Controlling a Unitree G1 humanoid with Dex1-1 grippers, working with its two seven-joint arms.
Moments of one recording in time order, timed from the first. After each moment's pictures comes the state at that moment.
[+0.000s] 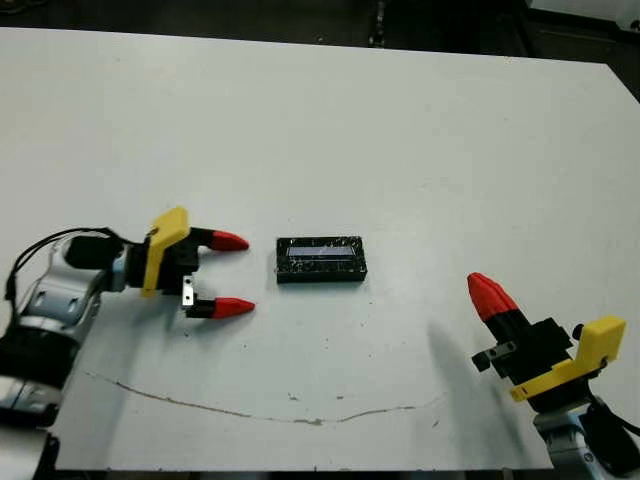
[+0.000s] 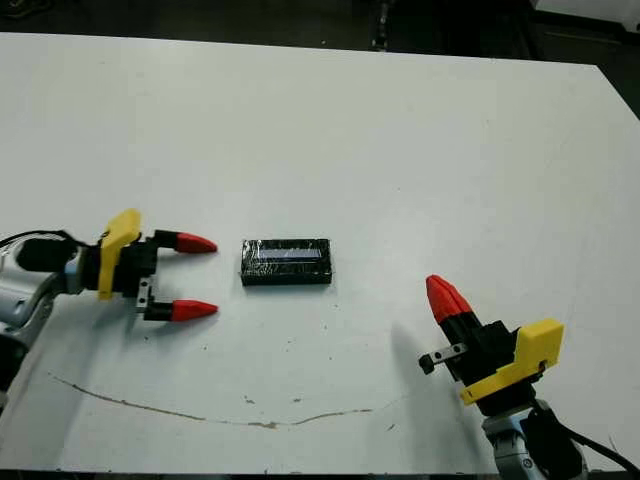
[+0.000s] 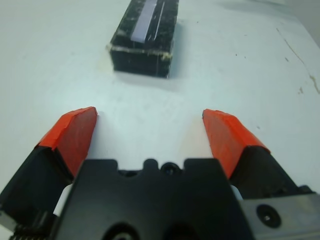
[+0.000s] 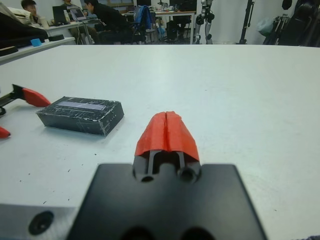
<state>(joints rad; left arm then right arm) -0.40 0.70 -0.09 0.34 -0.26 0.12 -1.33 0.37 -0.27 -0.11 -0.46 0.42 0.07 0.41</state>
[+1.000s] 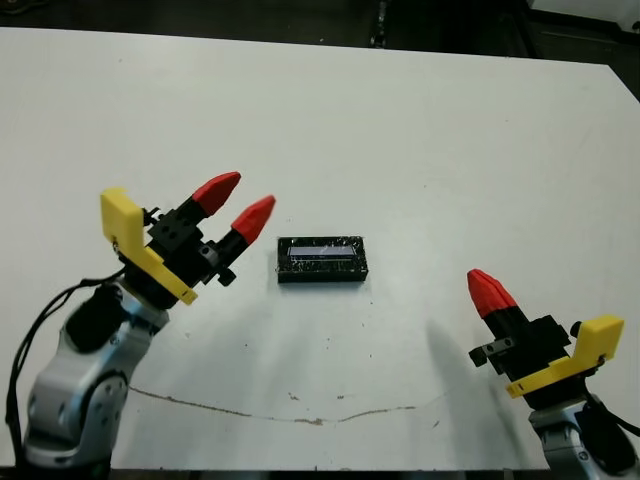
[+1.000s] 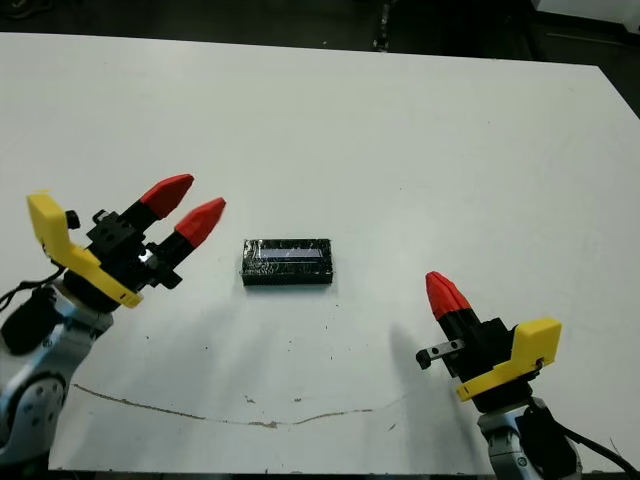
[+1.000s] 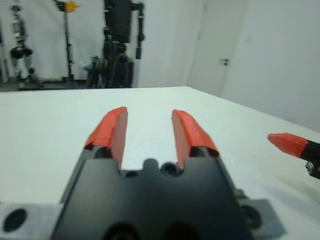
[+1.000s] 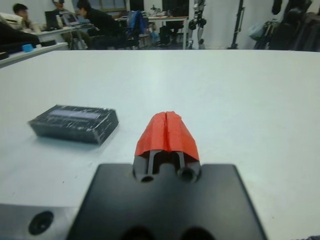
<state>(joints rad) 0.04 0.26 0.08 -0.52 -0.48 0.26 -0.42 0.33 -0.23 -0.10 -0.47 0.39 0.06 0.33</state>
